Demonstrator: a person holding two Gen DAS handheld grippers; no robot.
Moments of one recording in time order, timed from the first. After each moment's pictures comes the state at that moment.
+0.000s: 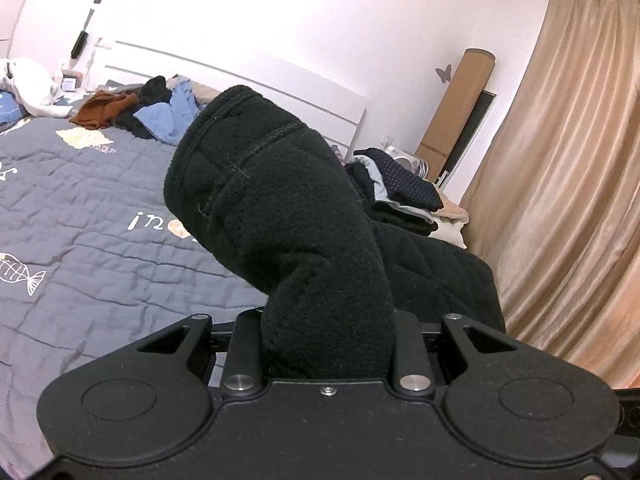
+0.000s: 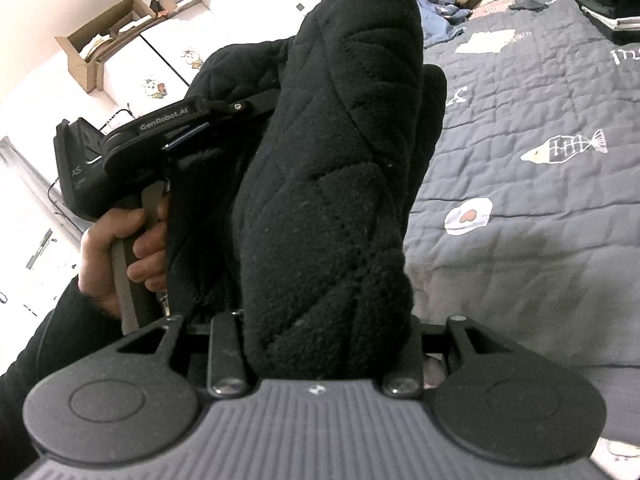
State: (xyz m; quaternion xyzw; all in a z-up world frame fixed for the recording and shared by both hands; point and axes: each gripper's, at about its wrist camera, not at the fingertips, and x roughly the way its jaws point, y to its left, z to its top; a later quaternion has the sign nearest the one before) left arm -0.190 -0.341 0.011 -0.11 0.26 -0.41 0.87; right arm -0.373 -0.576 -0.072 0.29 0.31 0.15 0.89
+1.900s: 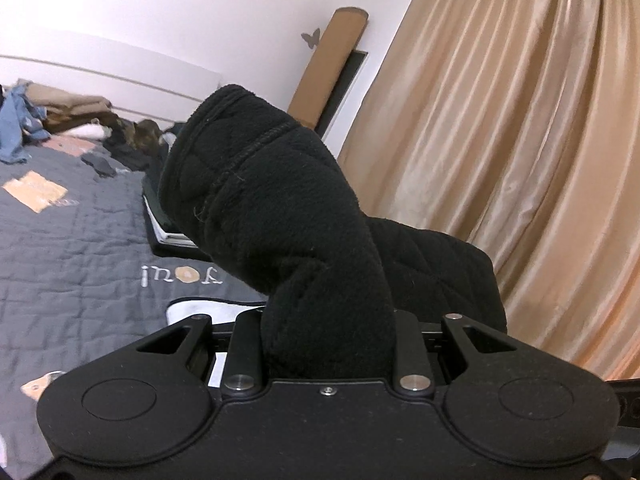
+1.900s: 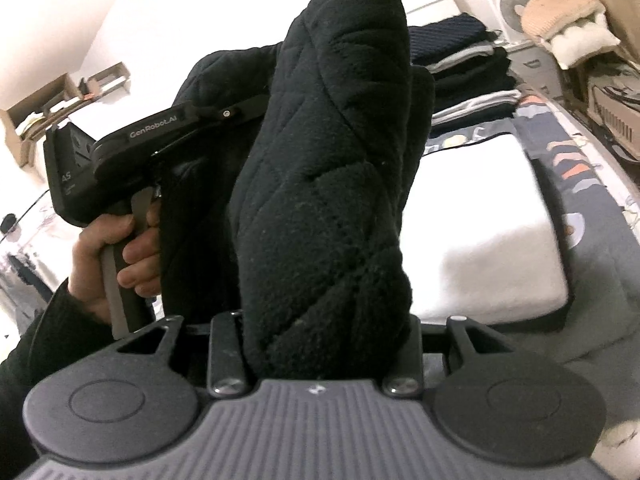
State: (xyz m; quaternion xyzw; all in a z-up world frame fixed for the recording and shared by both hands) left arm -0.268 -0.660 0.019 -0.08 0.24 -0.57 0.78; right arm -0.504 -0.832 -0.043 0.30 0.25 -0.02 0.92
